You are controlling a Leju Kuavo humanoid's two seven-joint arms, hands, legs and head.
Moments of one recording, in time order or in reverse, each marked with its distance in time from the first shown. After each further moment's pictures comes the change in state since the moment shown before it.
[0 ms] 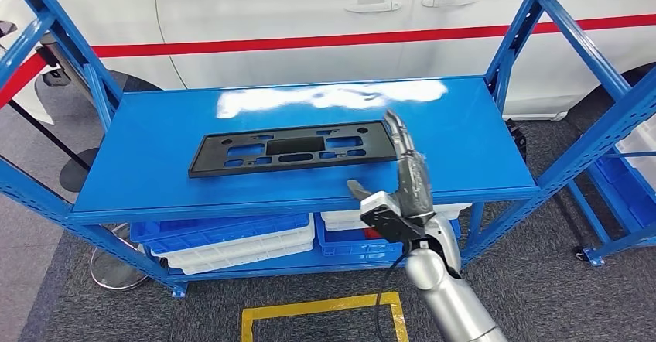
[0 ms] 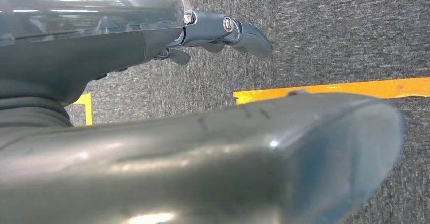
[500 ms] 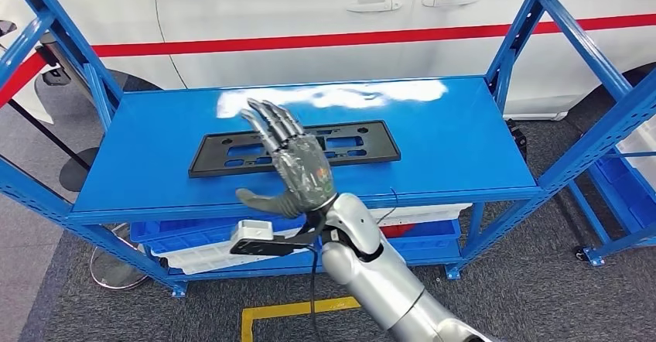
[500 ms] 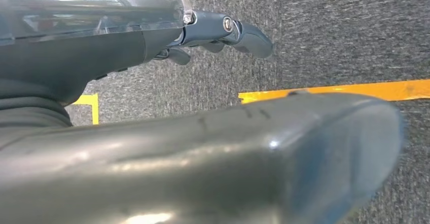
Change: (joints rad) left arm -0.008 -0.007 -0.006 0.002 -0.002 0.022 0.034; right arm -0.240 0.194 0.303 0.179 0.327 -0.047 0.064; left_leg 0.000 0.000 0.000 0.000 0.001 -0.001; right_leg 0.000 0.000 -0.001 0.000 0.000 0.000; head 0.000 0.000
